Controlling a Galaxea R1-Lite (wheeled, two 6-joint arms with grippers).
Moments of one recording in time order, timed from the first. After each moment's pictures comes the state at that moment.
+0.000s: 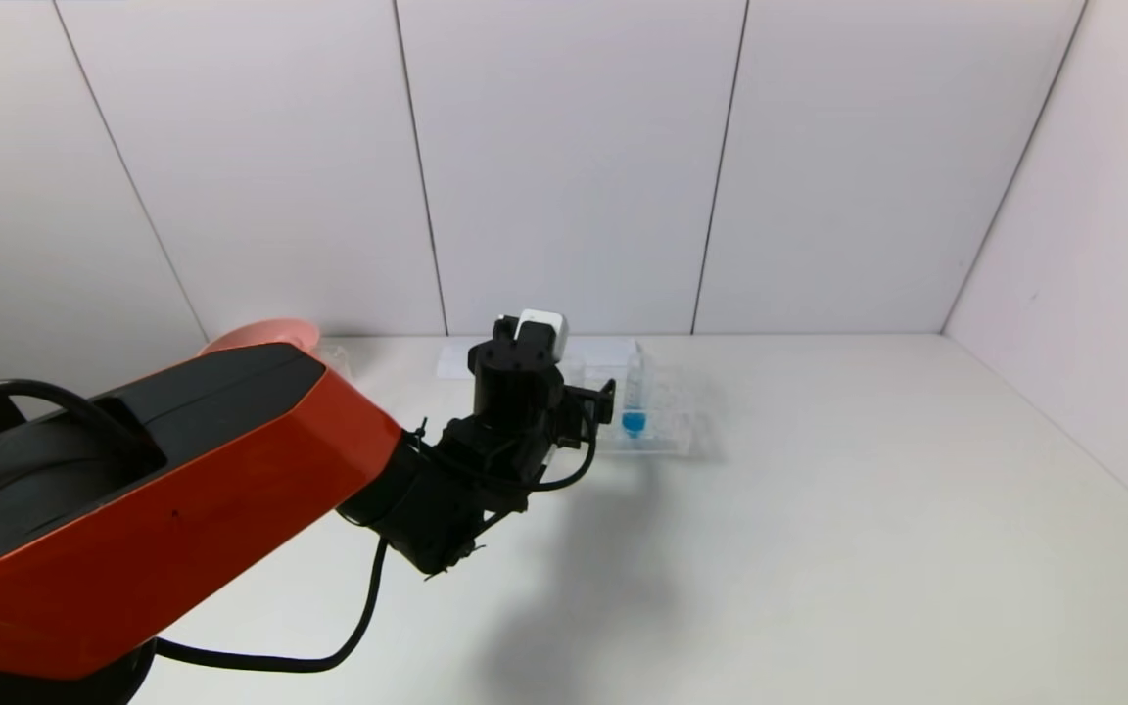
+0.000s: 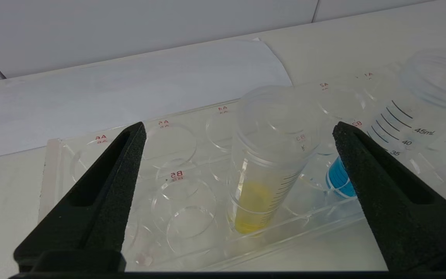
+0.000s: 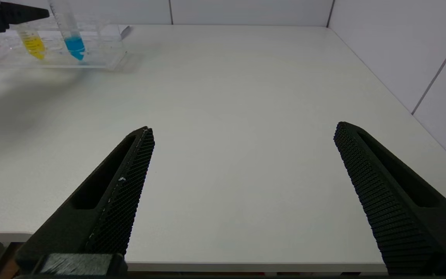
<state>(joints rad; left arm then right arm) -0.67 2.27 -1.18 -0.98 0.30 -0.09 0.00 0.00 0.00 0.00 0.00 0.00</state>
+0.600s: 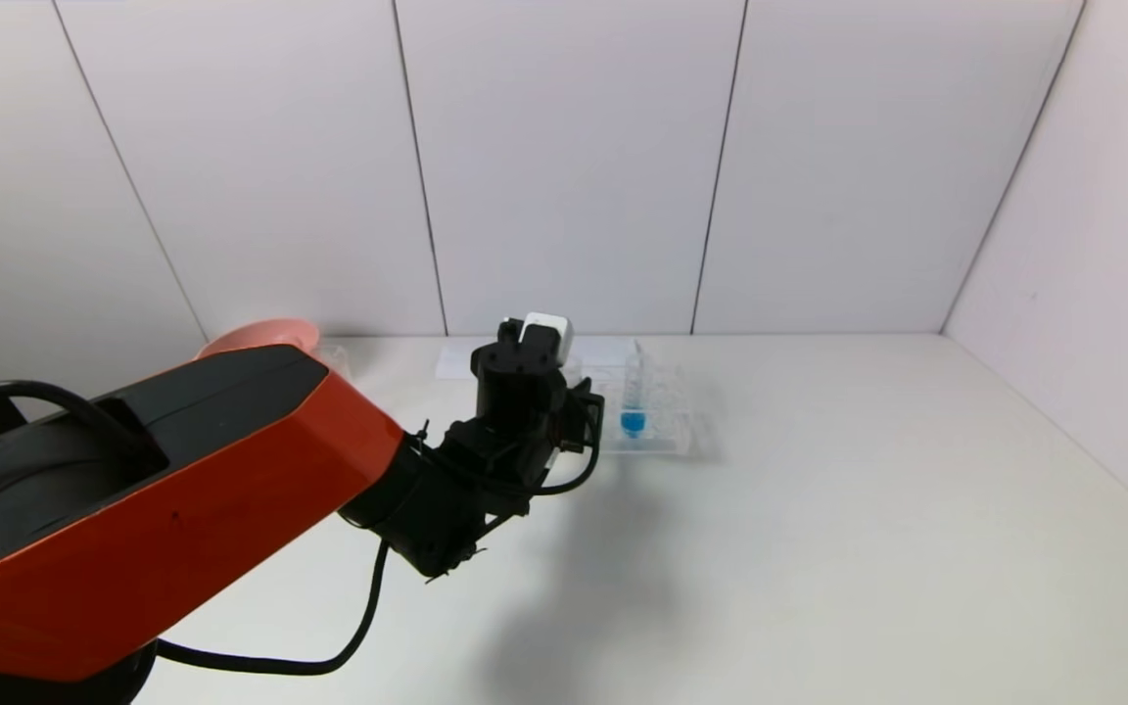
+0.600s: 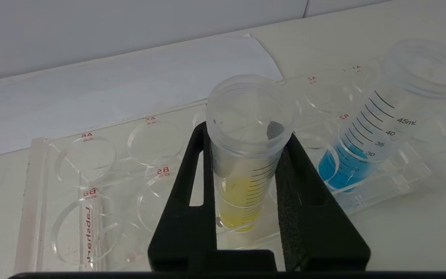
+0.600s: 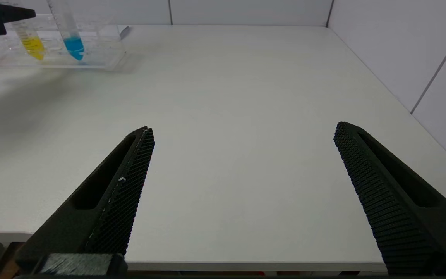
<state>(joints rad) -0.67 2.27 -1.17 -0.98 0.30 -0.08 0.00 0.00 0.00 0.00 0.00 0.00</state>
